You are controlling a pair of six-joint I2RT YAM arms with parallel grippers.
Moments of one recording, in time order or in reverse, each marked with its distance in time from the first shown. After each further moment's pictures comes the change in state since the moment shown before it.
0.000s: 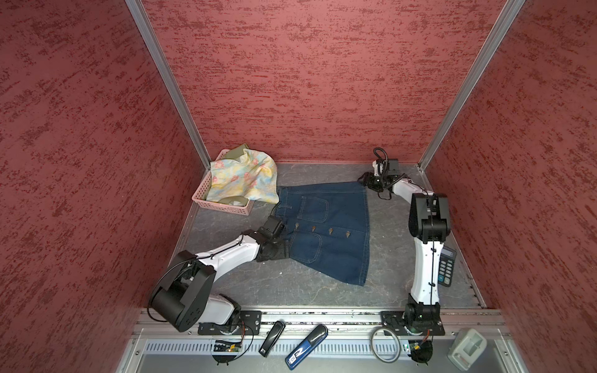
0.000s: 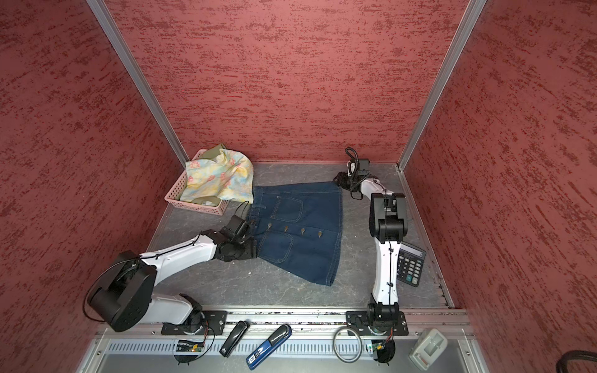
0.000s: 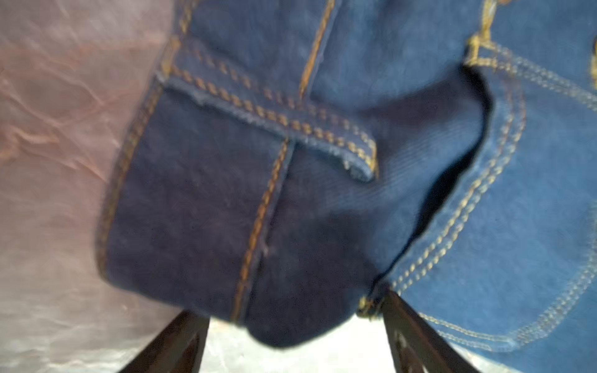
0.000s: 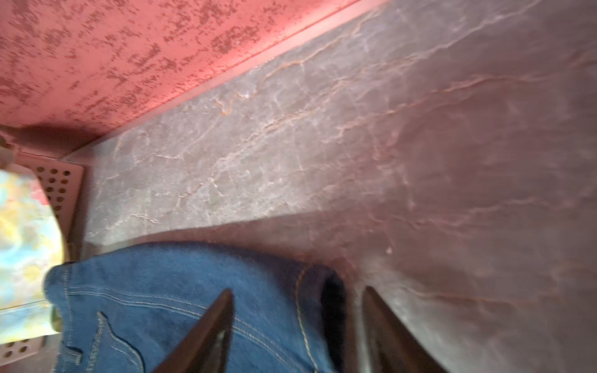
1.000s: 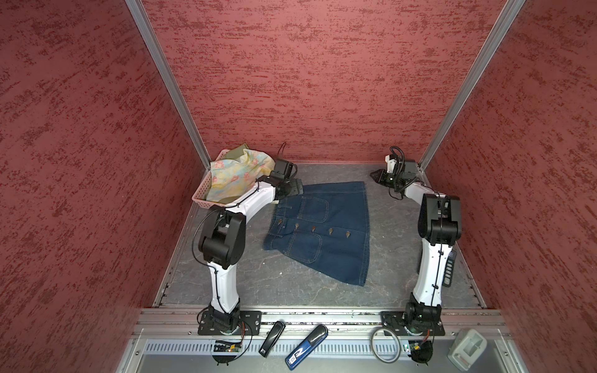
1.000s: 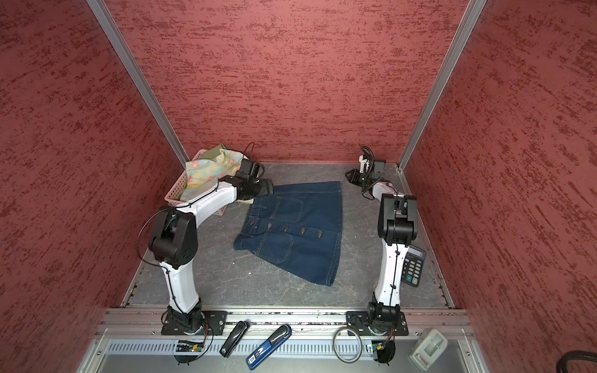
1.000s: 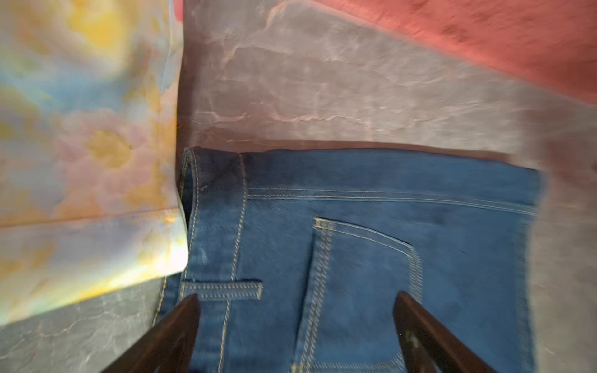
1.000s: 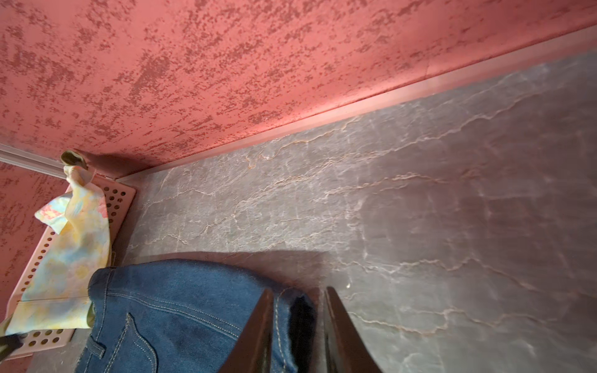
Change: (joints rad) left arm 0.153 0.614 0.922 0.006 -0.070 0.114; right arm -0.095 -0.067 -0.114 0.227 -0.130 -0.024
